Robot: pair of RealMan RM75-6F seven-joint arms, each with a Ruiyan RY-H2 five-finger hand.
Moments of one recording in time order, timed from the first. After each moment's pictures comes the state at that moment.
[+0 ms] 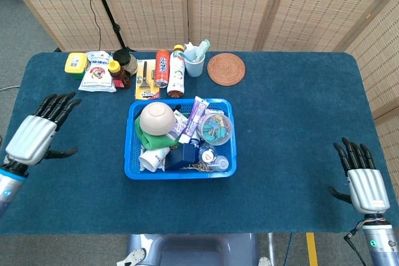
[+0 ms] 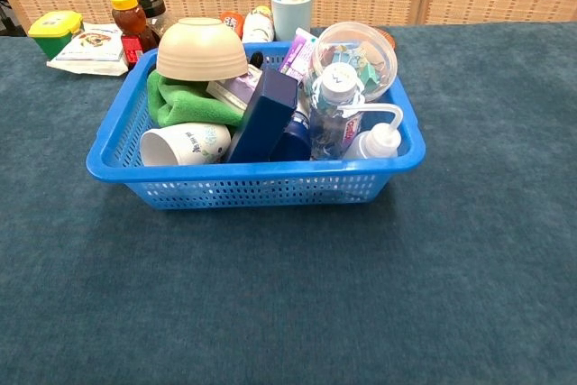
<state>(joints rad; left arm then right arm) -0.44 -0.90 -0.17 -1.76 1.53 1.17 -0.10 0.11 -1.18 0.07 -1.55 -1.52 1.47 -0.07</state>
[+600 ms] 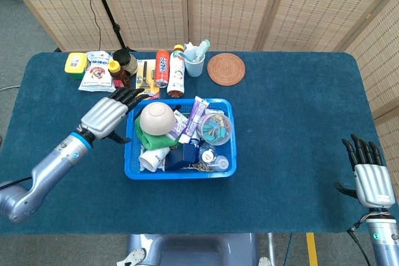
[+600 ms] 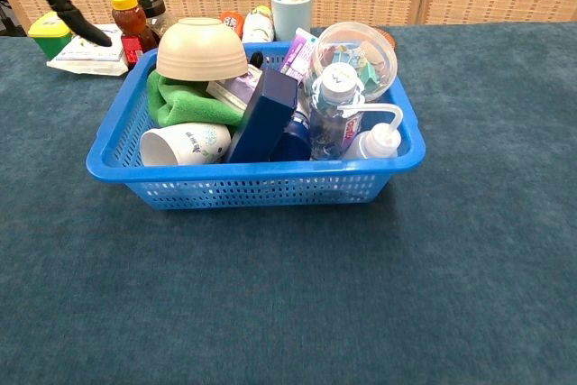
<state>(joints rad) -0.82 -1.03 -0.28 -1.75 1.18 0.69 0.07 0.12 -1.19 0.10 -1.52 -1.44 1.43 -0.06</state>
